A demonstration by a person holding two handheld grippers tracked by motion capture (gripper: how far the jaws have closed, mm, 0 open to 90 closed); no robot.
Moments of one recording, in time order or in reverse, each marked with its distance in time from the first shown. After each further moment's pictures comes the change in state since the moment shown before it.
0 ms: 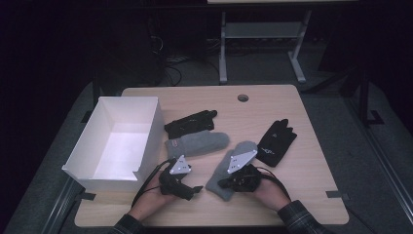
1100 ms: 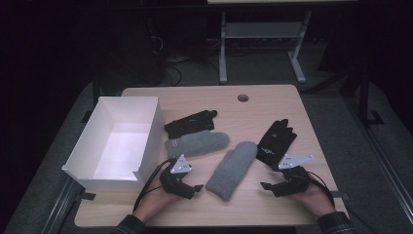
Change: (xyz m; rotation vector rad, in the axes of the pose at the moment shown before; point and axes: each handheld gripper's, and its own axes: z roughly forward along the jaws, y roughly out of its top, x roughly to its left) left arm 0.000 0.003 0.002 0.005 0.027 -0.020; right arm -0.034 -0.102 -0.080 -0.056 -0.283 0.240
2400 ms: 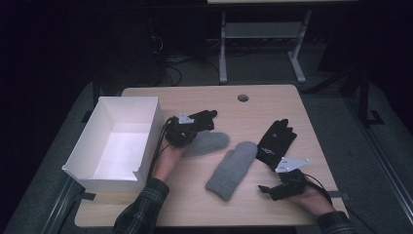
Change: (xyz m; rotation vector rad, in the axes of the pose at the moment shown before) left arm 0.088 0.088 0.018 -0.012 0.274 -0.228; right arm 0.004 -0.008 0.012 -0.009 -0.016 -0.046
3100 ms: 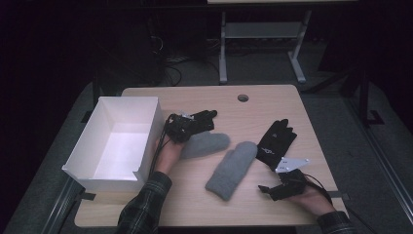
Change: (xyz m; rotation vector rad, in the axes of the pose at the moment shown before) left arm 0.012 0.000 0.022 0.203 0.086 -0.019; right arm 0.000 0.000 0.000 0.000 -0.001 0.000
